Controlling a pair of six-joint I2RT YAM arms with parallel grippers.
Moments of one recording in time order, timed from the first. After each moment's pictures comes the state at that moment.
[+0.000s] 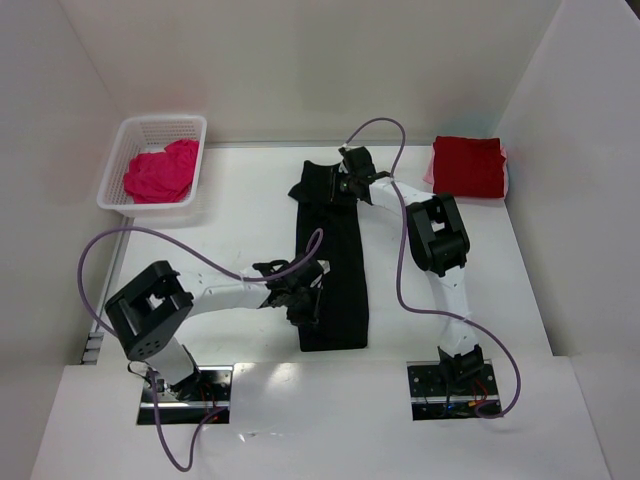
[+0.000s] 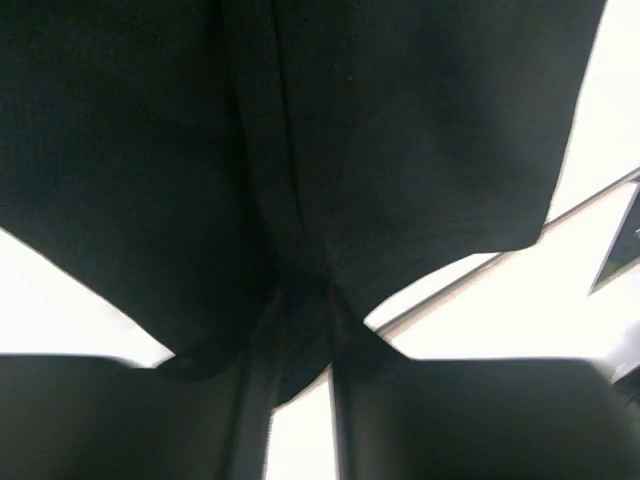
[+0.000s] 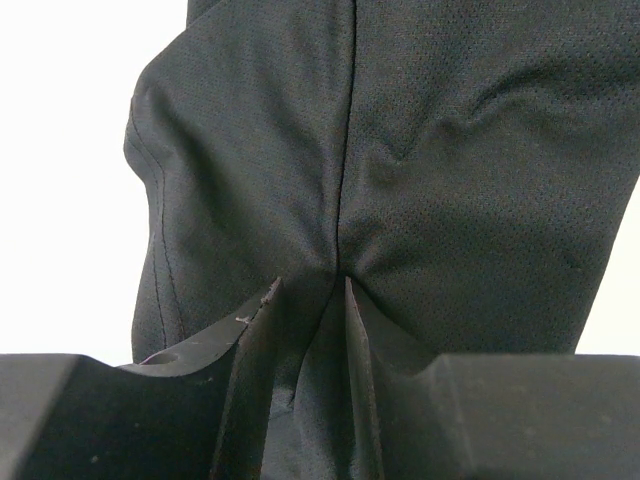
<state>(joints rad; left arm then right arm) -0.91 1.60 0.85 -0.35 0.25 -0.77 0.40 2.30 1.72 -0.20 -0.21 0.42</state>
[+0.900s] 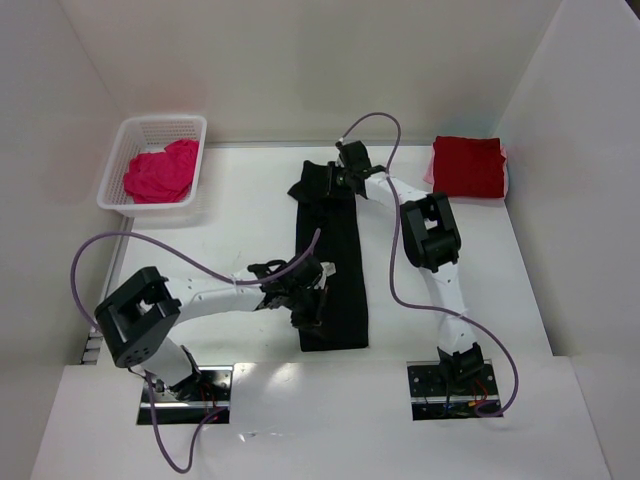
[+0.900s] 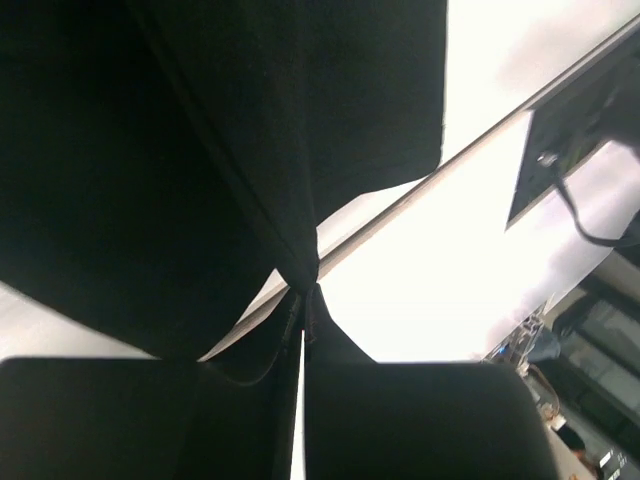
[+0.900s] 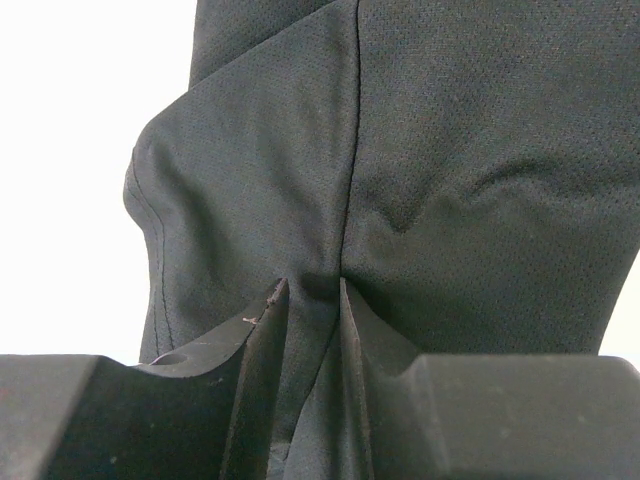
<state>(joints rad) -0.92 1.54 0.84 -0.33 0.39 -0.81 0.40 2.40 1.88 -0.25 -0.20 0.42</state>
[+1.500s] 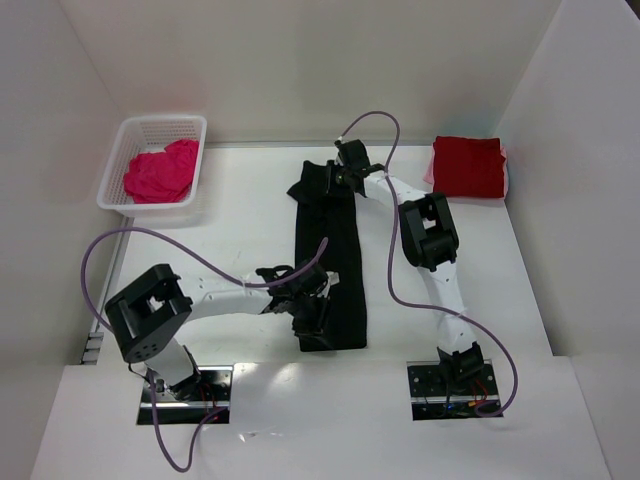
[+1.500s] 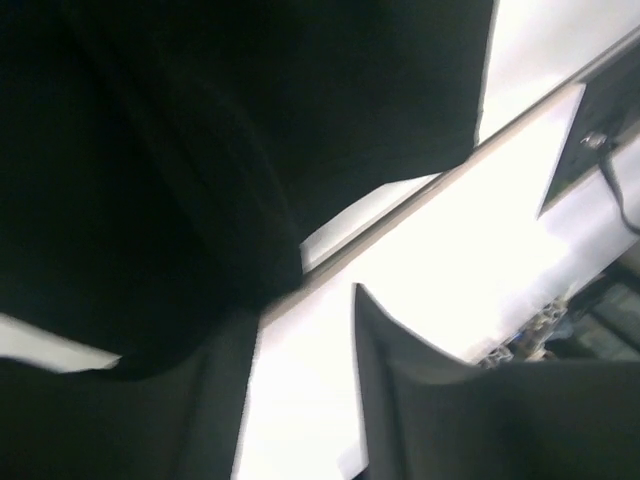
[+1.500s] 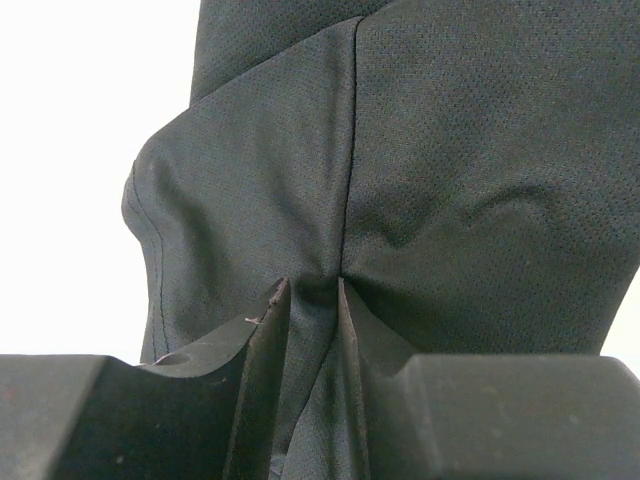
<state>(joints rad) -0.96 1.60 0.84 -0.32 0.41 -0.81 0.40 2.43 1.93 -0.27 -0.20 0.42</state>
